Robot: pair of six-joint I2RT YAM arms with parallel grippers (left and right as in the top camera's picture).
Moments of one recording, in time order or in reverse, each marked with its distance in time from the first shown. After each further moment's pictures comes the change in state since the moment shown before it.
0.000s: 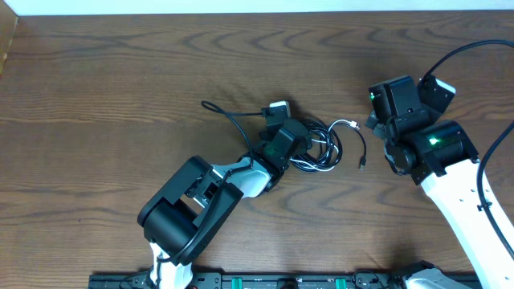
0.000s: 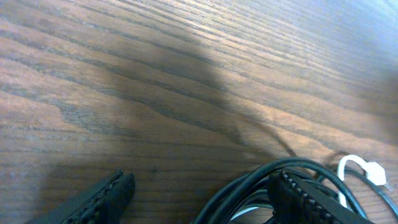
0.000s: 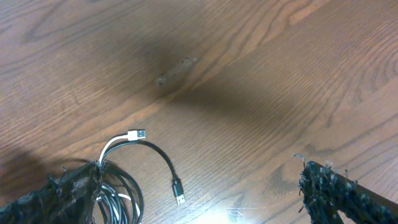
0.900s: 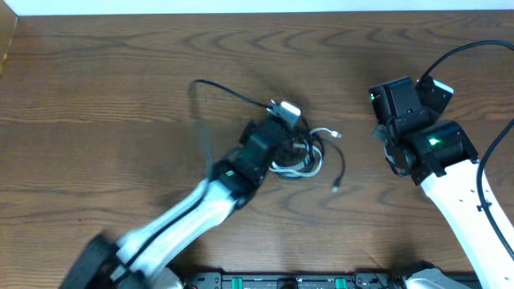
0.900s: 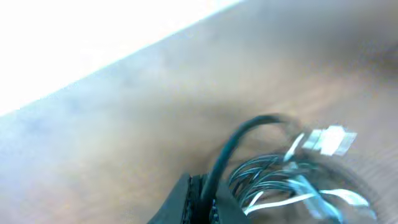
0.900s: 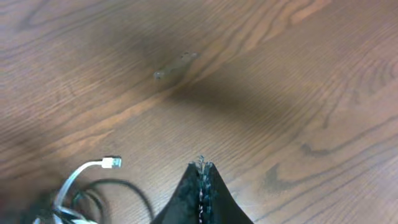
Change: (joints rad) left arm 0.010 -0.537 -0.100 -0.242 -0.037 0.810; right arm 0.000 -0.001 -0.009 0.005 -0.022 -0.050
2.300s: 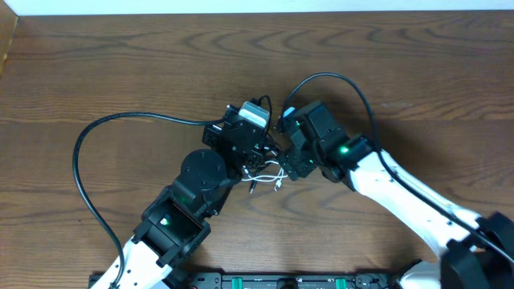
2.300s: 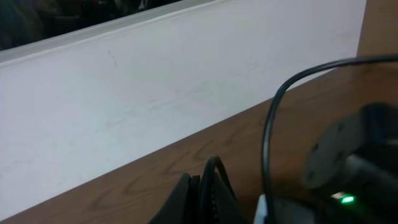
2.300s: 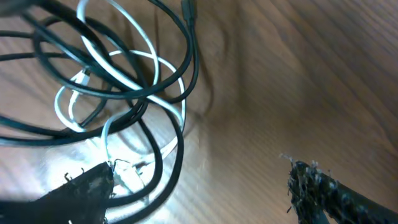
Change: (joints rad) left arm 0.001 -0.505 0.016 -0.093 0.022 0.117; right arm 0.276 0.259 -0.217 0.543 -0.625 -0.842
